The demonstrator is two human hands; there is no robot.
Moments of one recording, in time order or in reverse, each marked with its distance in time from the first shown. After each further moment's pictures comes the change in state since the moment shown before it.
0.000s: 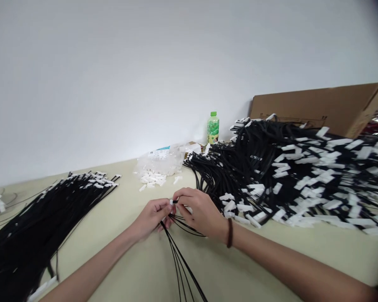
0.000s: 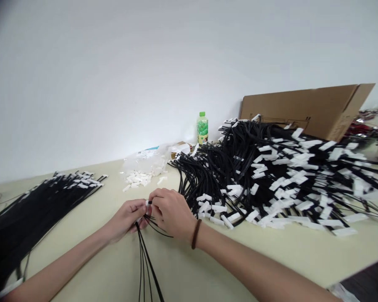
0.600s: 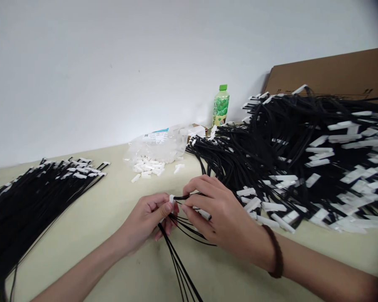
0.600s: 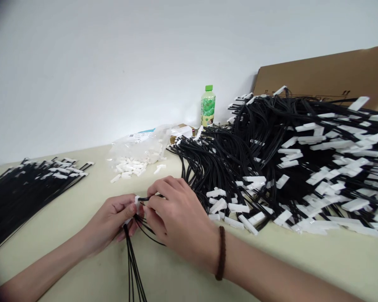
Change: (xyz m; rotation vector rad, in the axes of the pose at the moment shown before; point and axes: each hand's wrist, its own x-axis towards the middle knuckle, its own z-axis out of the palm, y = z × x) left_hand 0.004 -0.007 -0.003 -0.107 -0.014 -0.030; right_hand -0.004 -0.001 -0.010 -0.086 -0.008 -0.007
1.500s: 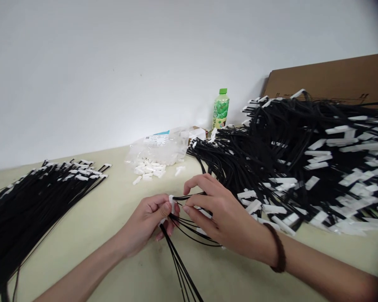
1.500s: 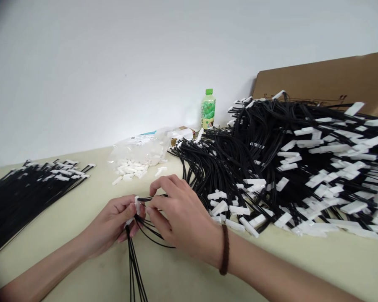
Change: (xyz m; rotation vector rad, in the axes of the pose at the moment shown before) left_hand 0.000 0.002 -0.001 -0.124 -0.044 0.003; right_hand 0.004 -0.001 -0.007 0.052 -0.074 0.056
